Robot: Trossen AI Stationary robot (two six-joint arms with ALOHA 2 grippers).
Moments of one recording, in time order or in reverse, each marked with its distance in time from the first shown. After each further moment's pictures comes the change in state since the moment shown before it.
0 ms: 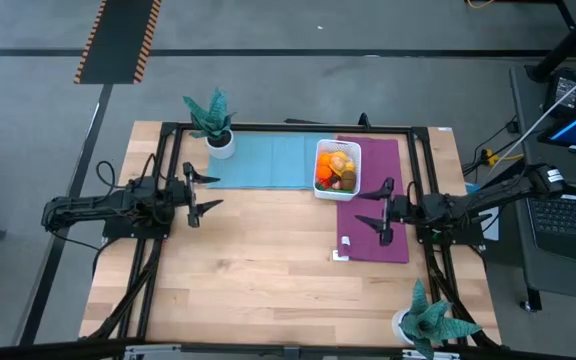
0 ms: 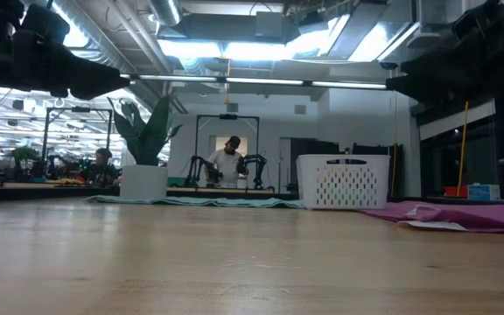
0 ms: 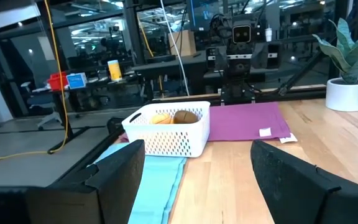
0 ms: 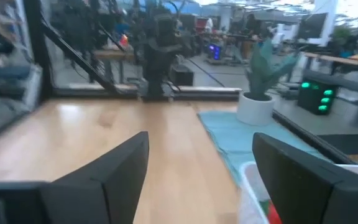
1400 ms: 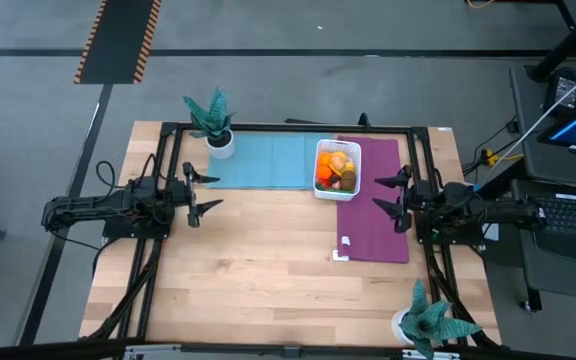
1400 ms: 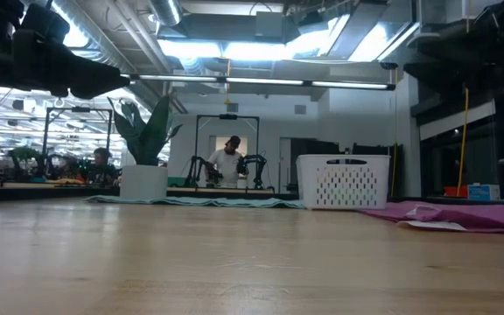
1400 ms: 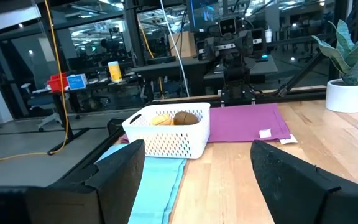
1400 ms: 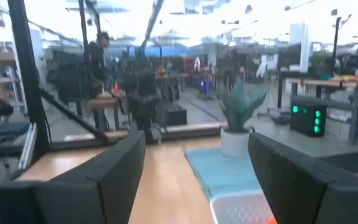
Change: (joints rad) left arm 0.000 0.001 0.000 0.006 0.000 0.001; right arm -0.226 -0.637 0.001 -0.483 -0.180 0.068
